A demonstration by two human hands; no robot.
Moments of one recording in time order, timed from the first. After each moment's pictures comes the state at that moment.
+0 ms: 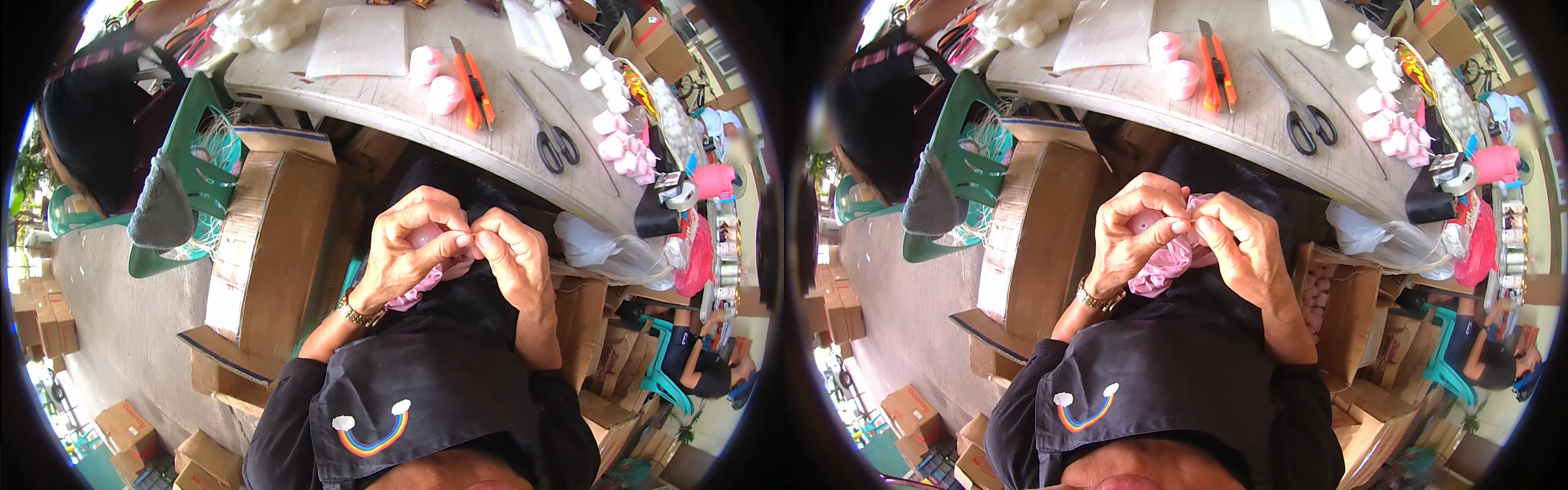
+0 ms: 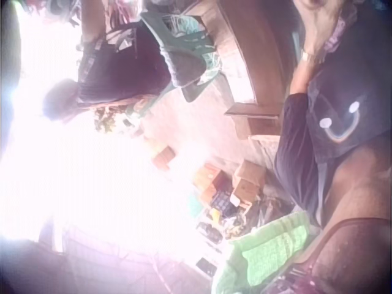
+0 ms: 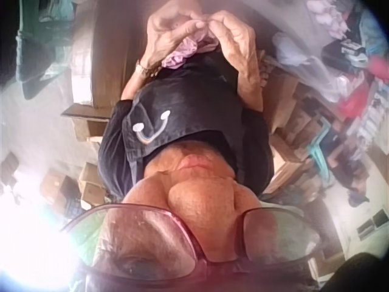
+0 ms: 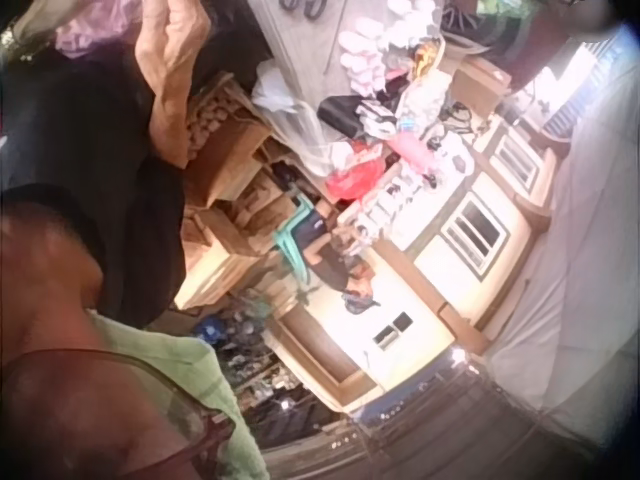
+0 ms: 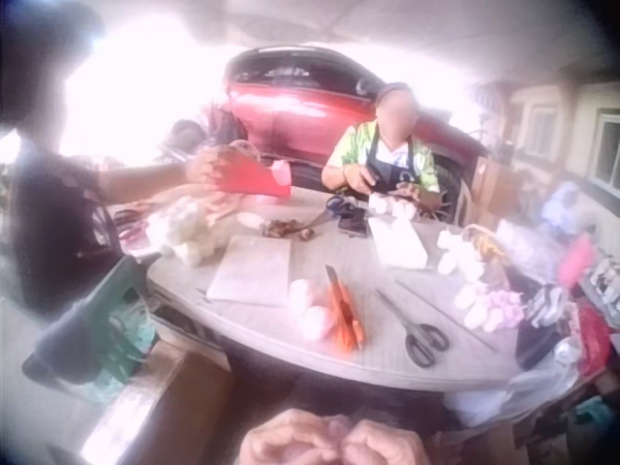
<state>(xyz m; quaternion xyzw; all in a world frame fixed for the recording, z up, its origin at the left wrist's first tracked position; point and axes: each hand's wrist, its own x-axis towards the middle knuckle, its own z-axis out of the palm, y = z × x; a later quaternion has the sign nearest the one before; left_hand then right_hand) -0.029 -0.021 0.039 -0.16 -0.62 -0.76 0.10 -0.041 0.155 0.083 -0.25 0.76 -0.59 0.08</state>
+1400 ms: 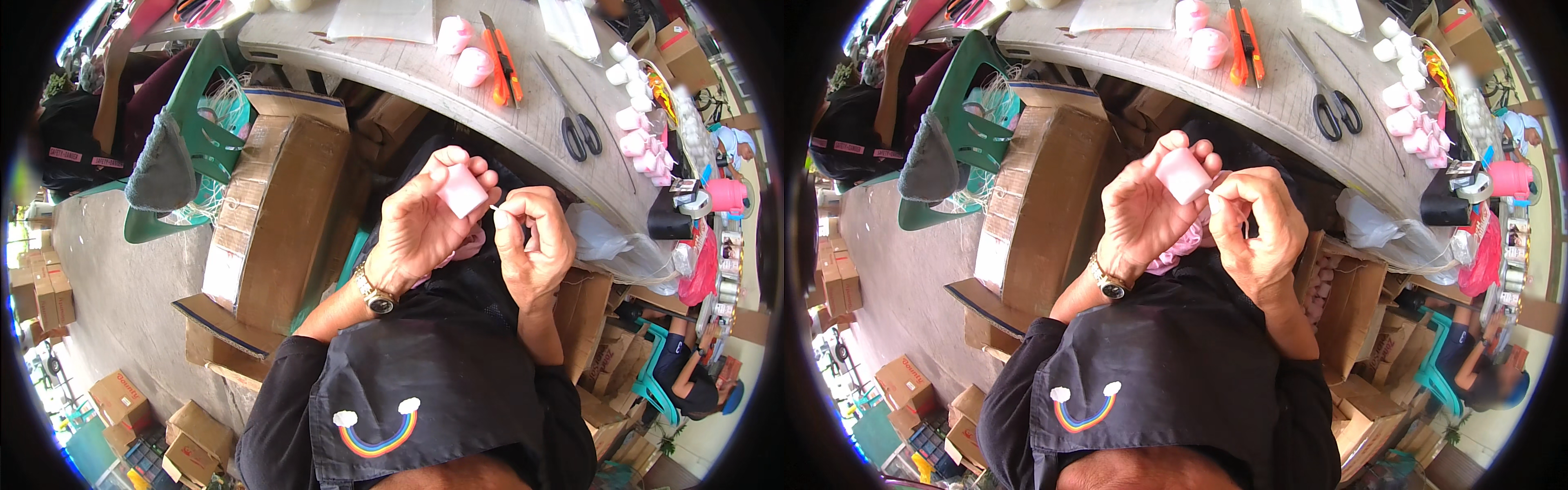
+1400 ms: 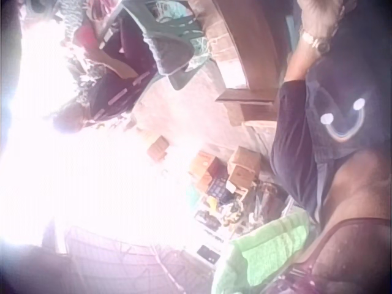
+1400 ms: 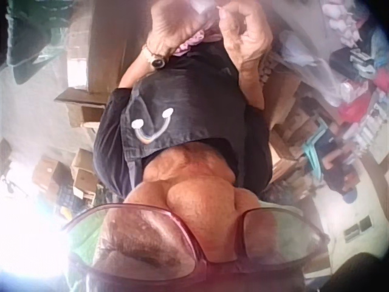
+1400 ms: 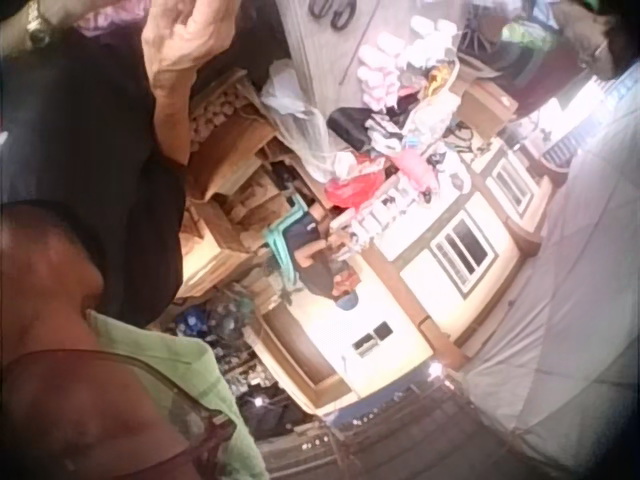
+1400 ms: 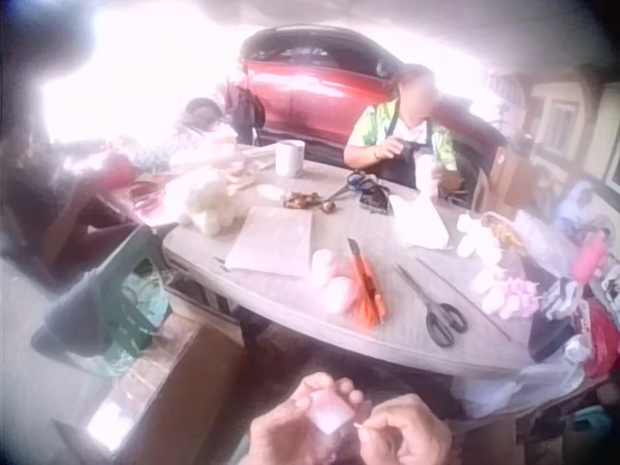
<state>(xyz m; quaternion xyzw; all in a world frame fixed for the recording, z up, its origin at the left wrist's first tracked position) -0.030 -0.005 0.025 -0.05 0.02 -0.99 -0.12 -0.030 0.139 0.069 -0.26 0.78 -0.55 -0.14</state>
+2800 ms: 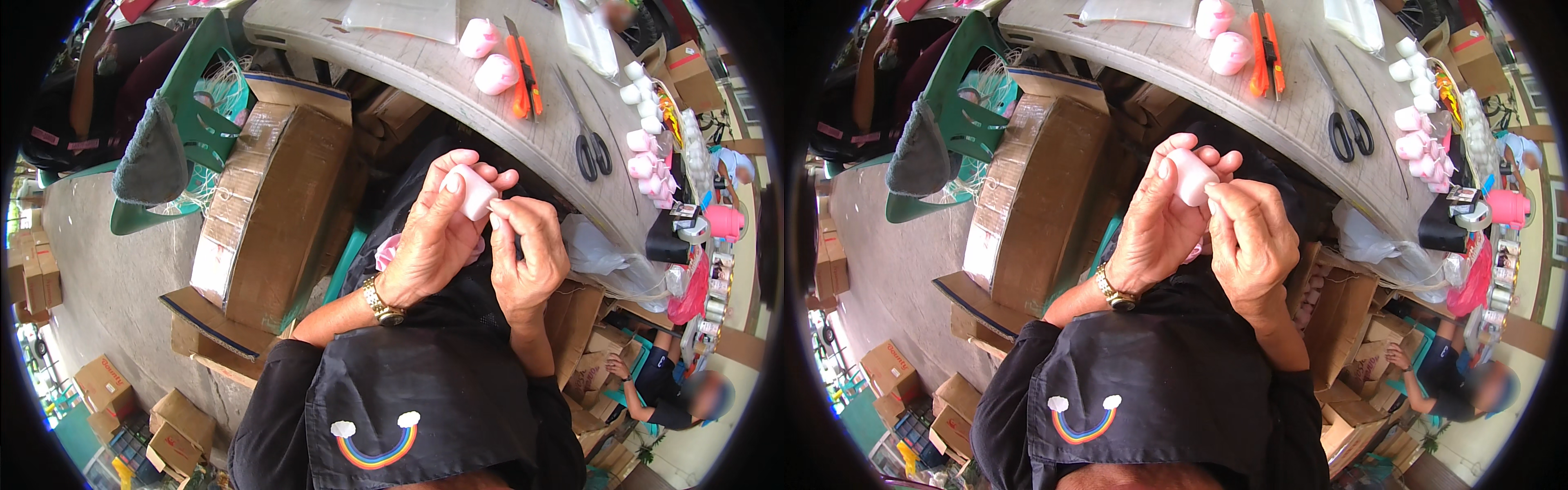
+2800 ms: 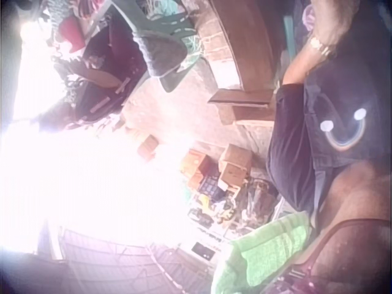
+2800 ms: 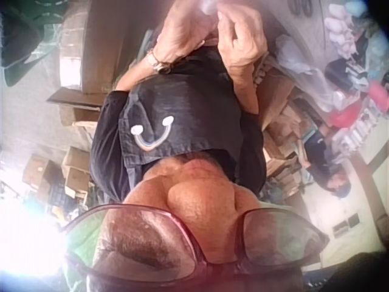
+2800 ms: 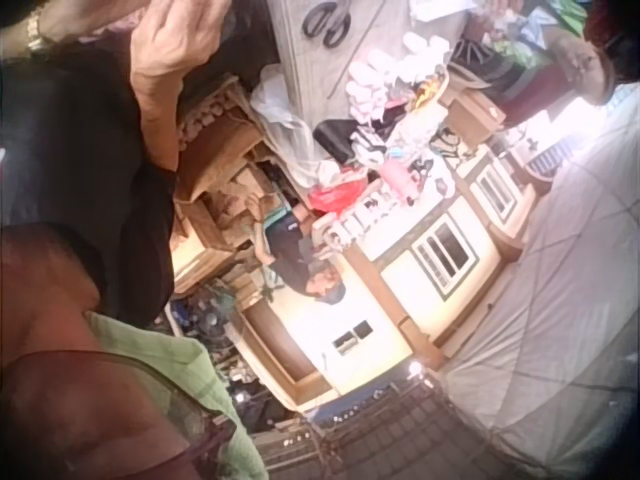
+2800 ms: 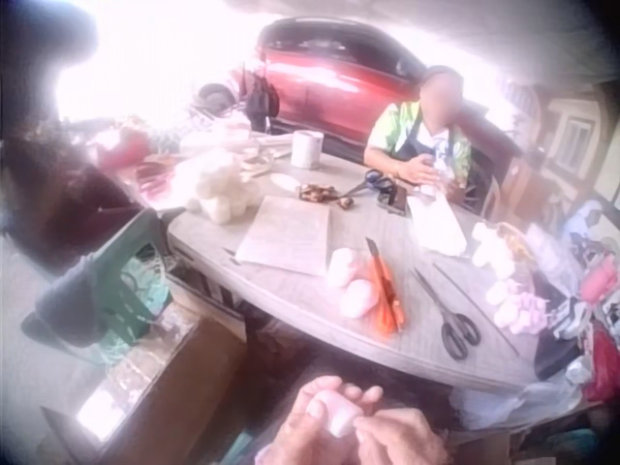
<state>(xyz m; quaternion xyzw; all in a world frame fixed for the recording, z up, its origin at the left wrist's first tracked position) -0.028 0.009 0.020 -0.04 -0.11 -0.99 0.01 -0.041 0.119 0.064 -0.31 0.84 -0.36 -0.27</state>
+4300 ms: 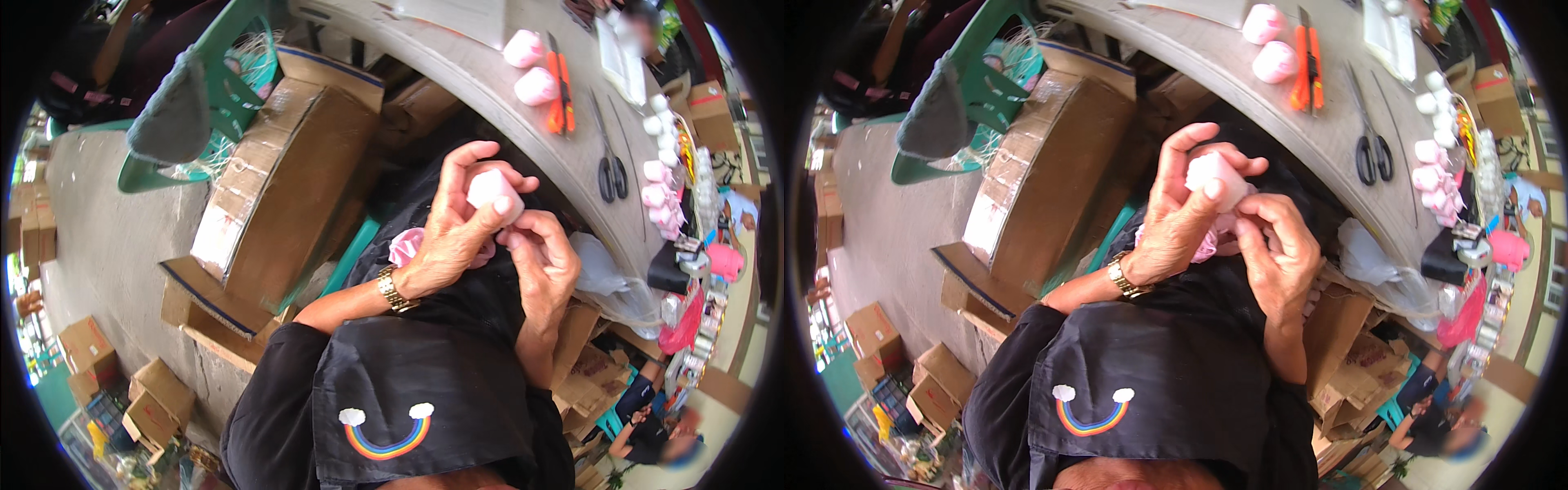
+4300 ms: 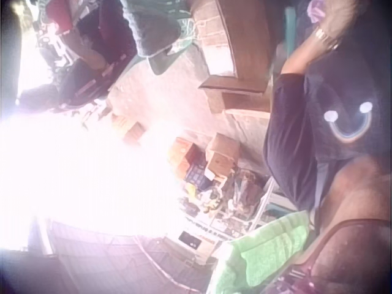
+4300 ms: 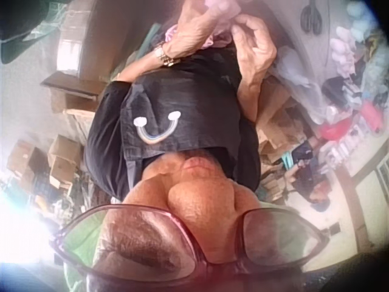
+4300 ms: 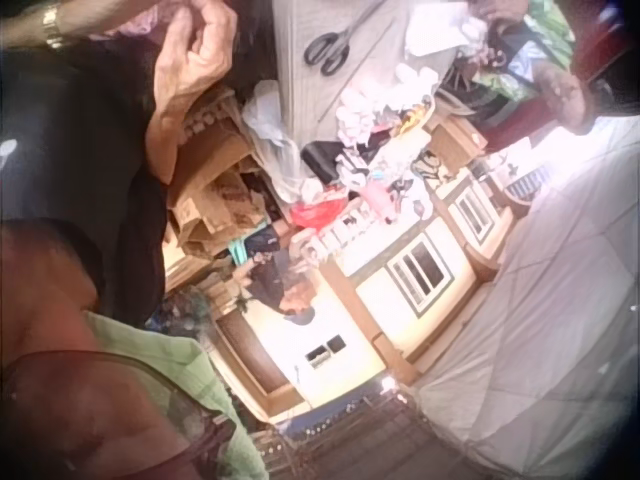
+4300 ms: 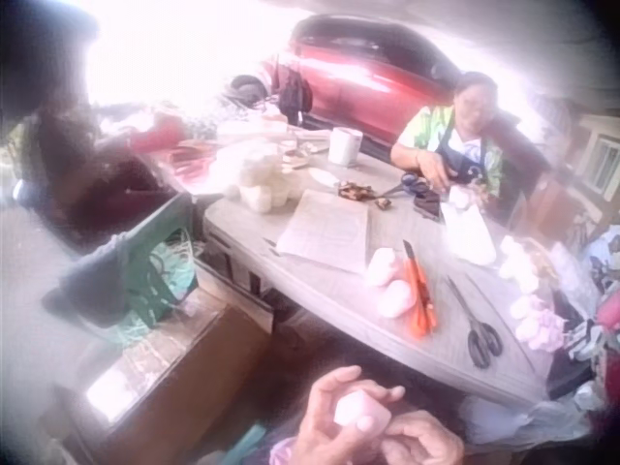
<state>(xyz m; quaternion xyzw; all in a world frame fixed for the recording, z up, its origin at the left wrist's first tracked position) -0.026 0.004 0.017 -0.04 -0.31 -0.95 0.09 -0.035 0.137 0.055 -0.19 0.78 -0.60 0.04</state>
